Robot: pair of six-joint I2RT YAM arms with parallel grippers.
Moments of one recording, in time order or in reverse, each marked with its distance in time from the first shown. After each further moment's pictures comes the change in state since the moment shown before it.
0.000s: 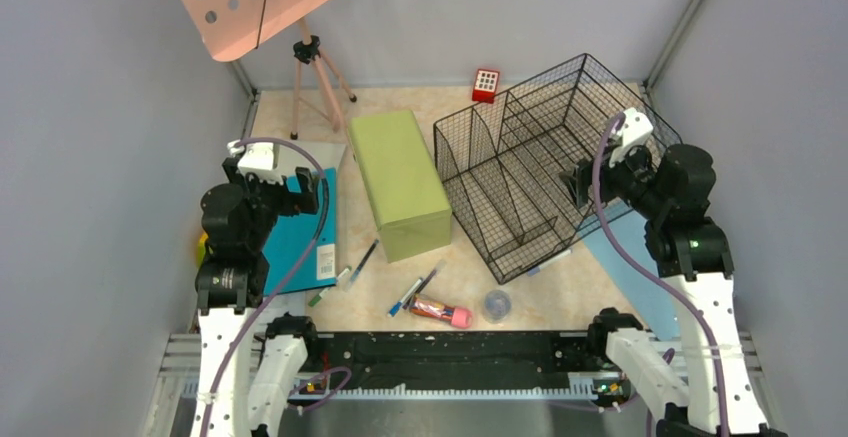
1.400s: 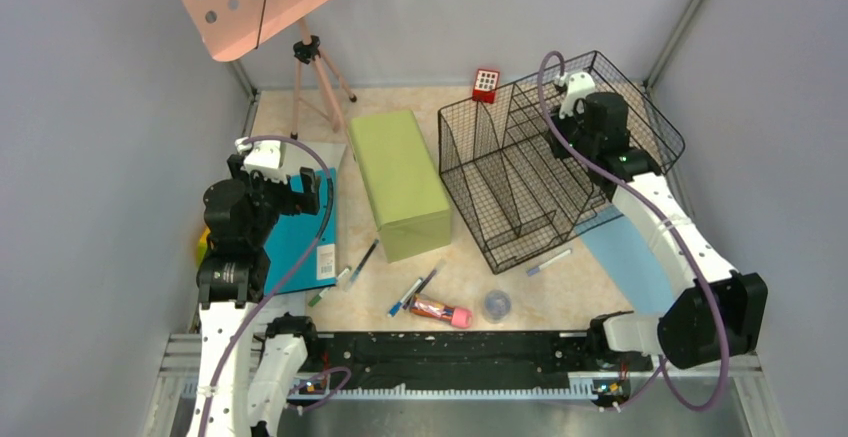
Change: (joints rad) left arm 0.000 0.027 0.000 -0.005 0.026 0.060; right arm 0.174 0.510 0.077 0.243 0.336 0.180
